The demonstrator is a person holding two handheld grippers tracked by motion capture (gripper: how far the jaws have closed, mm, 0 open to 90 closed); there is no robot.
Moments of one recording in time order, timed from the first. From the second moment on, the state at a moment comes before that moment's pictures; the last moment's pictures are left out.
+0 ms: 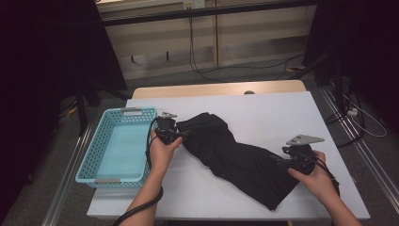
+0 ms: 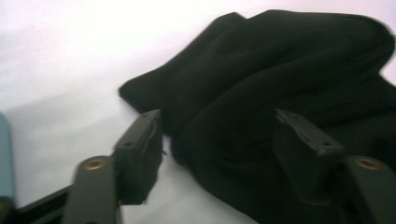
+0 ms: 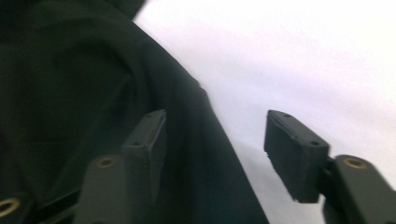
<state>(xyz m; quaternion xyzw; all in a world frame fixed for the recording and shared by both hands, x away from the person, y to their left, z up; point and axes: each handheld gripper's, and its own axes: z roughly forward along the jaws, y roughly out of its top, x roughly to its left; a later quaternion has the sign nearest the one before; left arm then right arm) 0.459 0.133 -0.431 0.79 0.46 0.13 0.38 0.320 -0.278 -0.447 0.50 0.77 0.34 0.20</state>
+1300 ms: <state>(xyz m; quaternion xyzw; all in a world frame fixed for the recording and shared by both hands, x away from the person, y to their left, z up) 0.423 0.129 -0.434 0.82 0.39 0.14 0.40 0.306 -0.308 -0.448 0.52 0.78 0.29 0.21</state>
